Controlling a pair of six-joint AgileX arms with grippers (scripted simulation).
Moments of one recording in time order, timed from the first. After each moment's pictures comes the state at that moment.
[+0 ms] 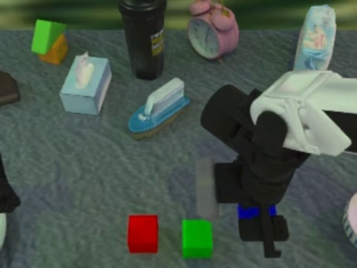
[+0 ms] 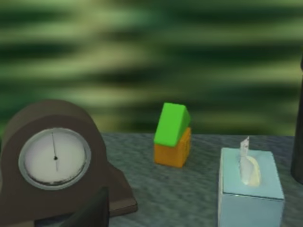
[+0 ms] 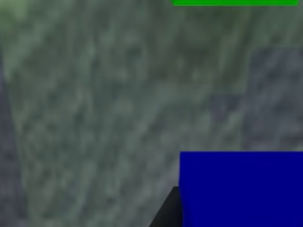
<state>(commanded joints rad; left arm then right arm) 0.02 0.00 0.00 0.00 0.00 0.00 0.79 1.77 1.20 -0.99 -0.01 -0.78</state>
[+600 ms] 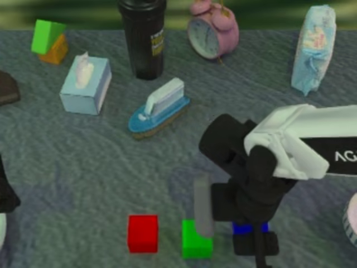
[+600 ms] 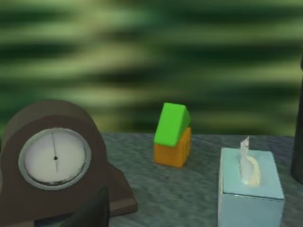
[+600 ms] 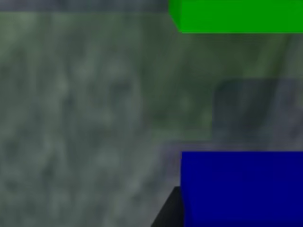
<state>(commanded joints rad) 0.02 0.00 0.00 0.00 0.00 0.00 0.79 1.87 1.08 -0.76 -0.01 -0.77</state>
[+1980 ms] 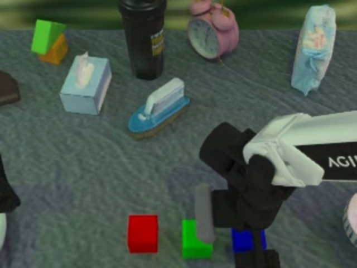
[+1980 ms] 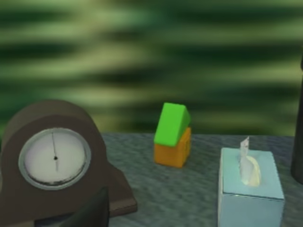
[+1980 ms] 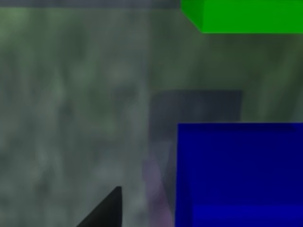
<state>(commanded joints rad) 0.02 0.00 0.00 0.00 0.00 0.00 0.79 1.89 1.05 -0.71 -0.01 -0.77</state>
